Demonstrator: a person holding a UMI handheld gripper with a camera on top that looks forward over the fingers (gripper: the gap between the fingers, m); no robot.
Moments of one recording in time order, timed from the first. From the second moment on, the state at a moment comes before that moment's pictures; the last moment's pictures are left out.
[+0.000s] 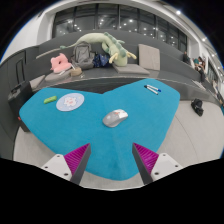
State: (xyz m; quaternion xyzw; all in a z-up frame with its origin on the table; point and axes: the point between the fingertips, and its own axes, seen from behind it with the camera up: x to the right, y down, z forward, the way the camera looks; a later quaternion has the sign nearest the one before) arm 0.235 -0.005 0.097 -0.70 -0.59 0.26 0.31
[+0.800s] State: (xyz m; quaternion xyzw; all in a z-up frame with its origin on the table) arm 0.047 0.018 -0.010 -0.68 -0.60 0.27 0.33
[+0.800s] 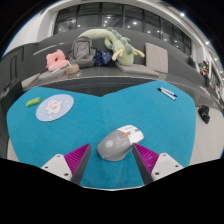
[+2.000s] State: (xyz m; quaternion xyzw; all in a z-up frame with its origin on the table) arm -0.137 -0.052 0.097 -0.63 -0.59 0.37 0.33
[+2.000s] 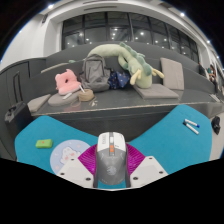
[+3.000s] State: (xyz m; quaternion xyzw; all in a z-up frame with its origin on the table) arm -0.055 -0.154 0.096 -0.63 -0.65 0.32 0.28
